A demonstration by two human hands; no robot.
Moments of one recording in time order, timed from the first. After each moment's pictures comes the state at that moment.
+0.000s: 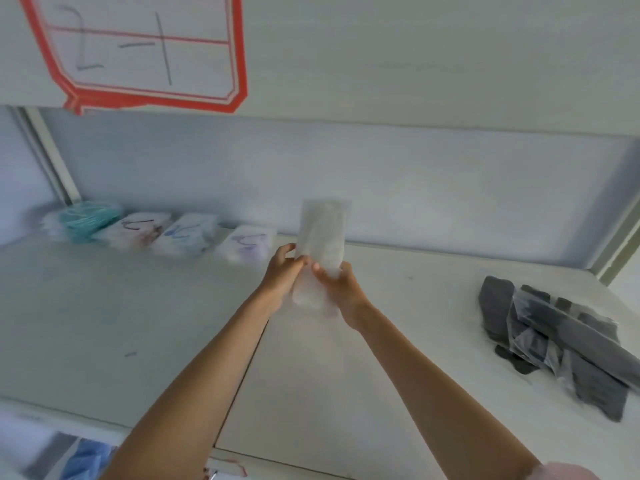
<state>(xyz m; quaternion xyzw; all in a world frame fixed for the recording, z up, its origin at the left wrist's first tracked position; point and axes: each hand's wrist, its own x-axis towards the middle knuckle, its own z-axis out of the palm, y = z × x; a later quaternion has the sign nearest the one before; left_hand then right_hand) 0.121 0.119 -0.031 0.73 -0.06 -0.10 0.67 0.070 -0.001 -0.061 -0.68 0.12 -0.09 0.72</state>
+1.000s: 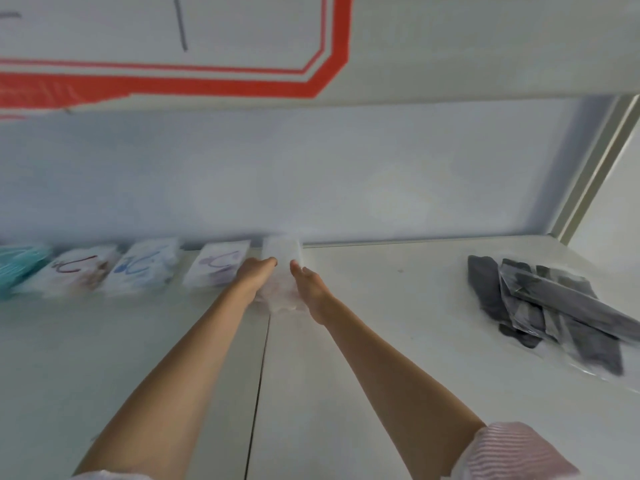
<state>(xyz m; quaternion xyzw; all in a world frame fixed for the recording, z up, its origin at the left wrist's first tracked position) 0.215 0.121 -0.034 0.87 -0.03 -0.15 0.46 0.144 0.032 -0.067 -0.69 0.24 -0.04 0.68</state>
